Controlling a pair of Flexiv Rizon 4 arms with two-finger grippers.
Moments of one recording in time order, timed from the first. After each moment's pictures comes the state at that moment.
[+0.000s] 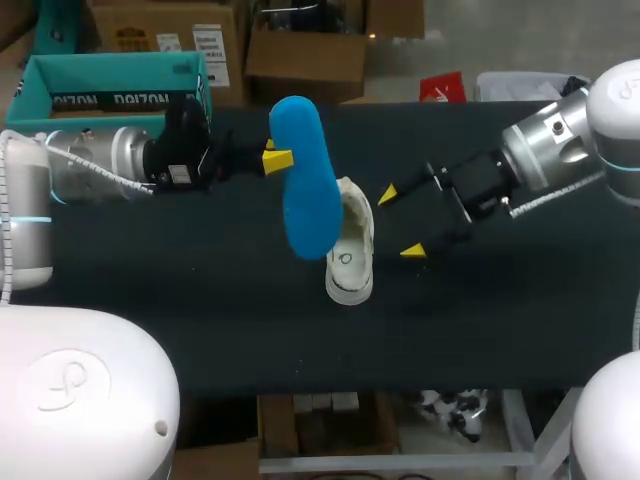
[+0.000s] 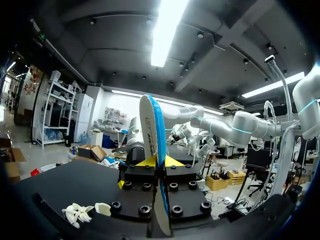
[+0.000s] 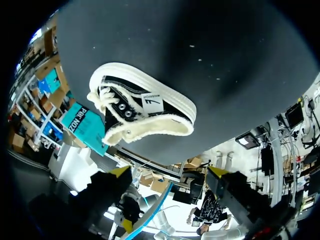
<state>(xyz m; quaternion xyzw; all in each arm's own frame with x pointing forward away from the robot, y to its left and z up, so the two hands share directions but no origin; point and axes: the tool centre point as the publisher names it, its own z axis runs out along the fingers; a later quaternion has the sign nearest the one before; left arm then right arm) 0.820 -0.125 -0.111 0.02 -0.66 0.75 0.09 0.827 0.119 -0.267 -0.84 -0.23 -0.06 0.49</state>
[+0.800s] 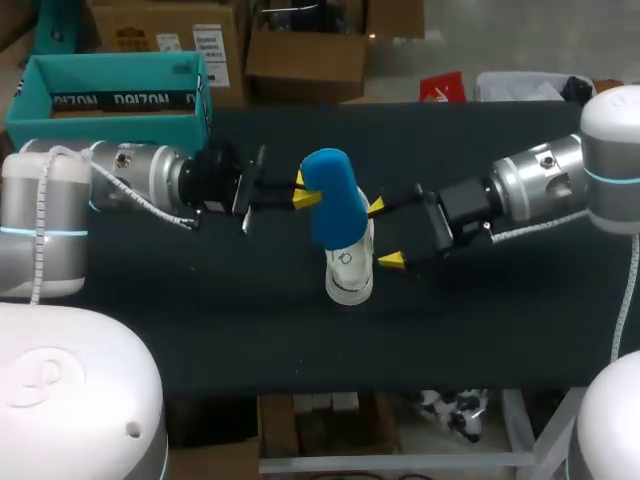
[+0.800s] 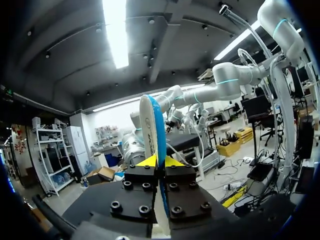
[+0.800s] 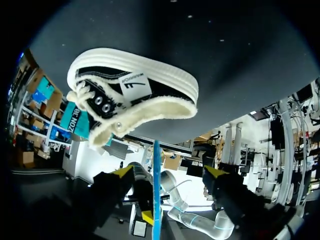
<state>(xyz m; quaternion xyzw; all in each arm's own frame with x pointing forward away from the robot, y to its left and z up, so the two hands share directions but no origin) 0.809 -0.165 -0.161 -0.17 -0.66 0.73 -0.05 0.819 0.149 -0.274 -0.78 -0.16 -0.03 0.60</state>
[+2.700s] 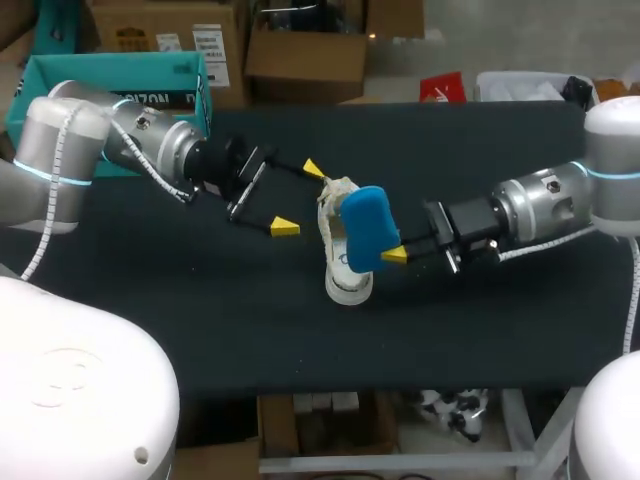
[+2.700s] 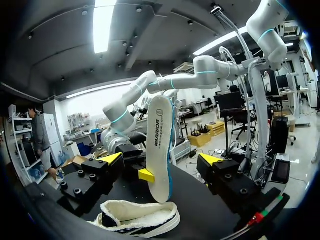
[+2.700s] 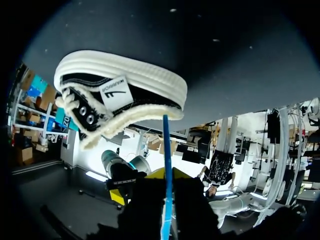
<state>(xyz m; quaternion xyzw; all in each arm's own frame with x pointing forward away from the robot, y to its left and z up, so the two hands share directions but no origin) 0.829 -0.149 -0.202 -0.24 -0.70 0.67 0.06 0.805 0.133 -0.290 -0.74 -0.18 -0.01 0.65</state>
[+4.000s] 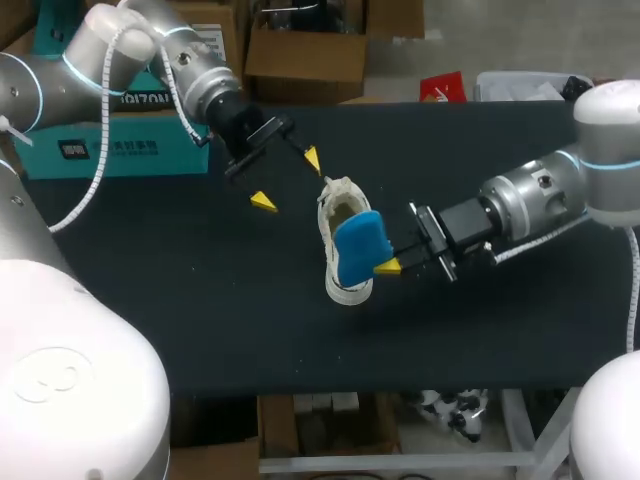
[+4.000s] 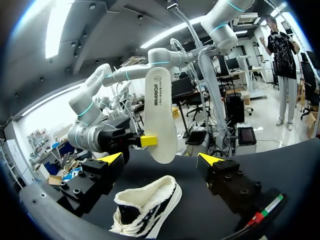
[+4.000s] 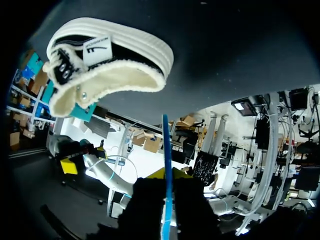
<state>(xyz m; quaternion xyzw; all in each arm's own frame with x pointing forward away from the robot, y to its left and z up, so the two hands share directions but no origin) 0.882 -0.127 -0.223 -0.46 -0.66 0.57 0.14 0.756 0.149 -0.267 -0.72 -0.26 0.01 0.64</state>
